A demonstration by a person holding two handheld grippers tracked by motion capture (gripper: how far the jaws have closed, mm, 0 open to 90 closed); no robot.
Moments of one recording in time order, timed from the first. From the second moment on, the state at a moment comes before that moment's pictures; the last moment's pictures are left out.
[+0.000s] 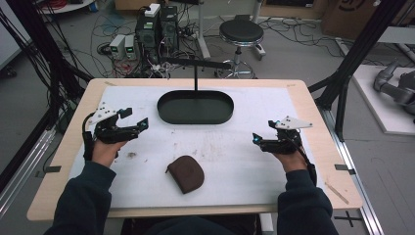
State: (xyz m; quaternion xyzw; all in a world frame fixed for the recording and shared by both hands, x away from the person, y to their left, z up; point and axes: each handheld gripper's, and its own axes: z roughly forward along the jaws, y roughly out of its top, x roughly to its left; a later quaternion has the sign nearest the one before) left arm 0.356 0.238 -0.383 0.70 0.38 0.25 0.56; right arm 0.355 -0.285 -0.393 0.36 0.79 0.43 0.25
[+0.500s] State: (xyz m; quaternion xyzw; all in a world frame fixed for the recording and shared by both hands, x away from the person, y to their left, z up) left arm 0.349 0.251 -0.396 0.69 0.38 0.27 0.55; right arm 0.345 -0.225 -0.393 0.31 0.80 0.47 0.19
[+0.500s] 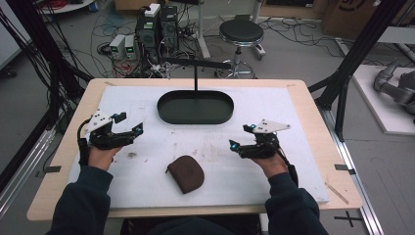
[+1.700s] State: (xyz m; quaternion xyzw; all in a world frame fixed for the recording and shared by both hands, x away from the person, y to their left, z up) left arm 0.350 0.256 -0.406 0.70 0.39 0.27 0.53; right arm 0.337 -0.137 -0.425 0.20 0.89 0.38 0.14
